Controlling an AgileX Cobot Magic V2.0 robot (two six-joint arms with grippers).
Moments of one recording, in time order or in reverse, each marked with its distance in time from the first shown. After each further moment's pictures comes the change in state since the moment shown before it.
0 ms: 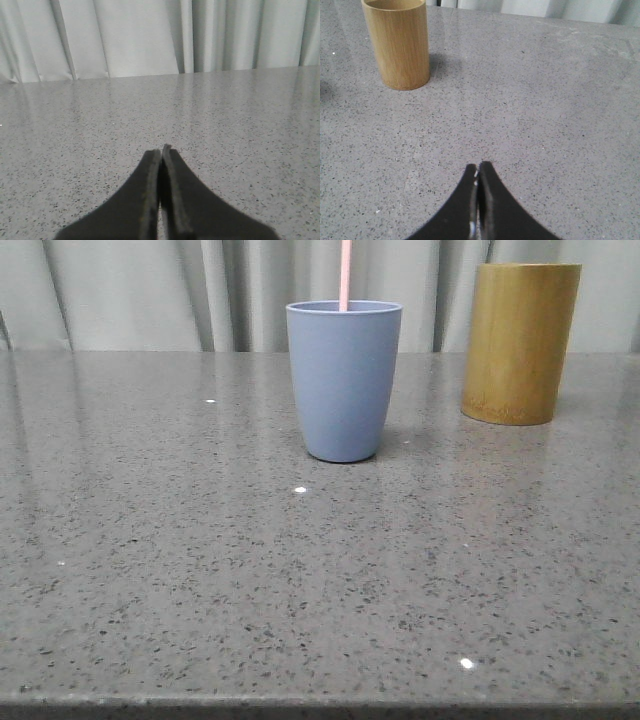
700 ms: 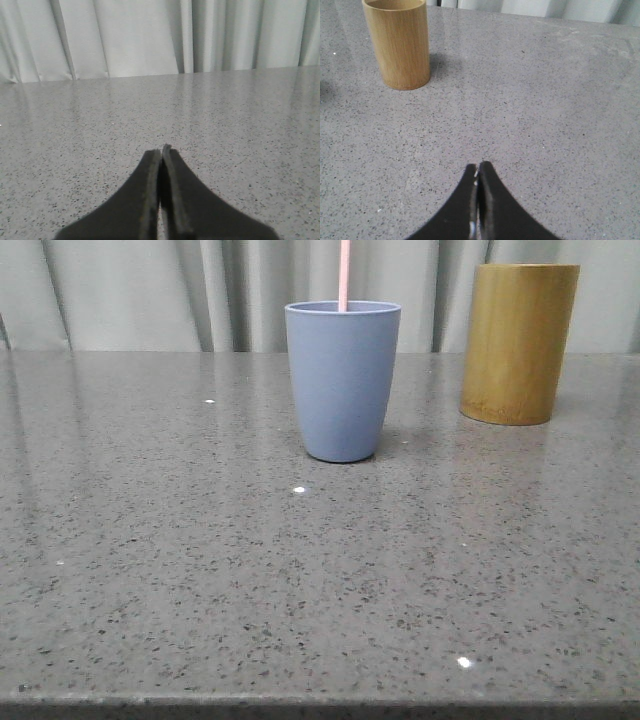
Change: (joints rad) left arm 0.000 0.000 0.000 0.000 0.002 0.000; right arm -0.001 -0.003 0.000 0.003 0.000 0.000
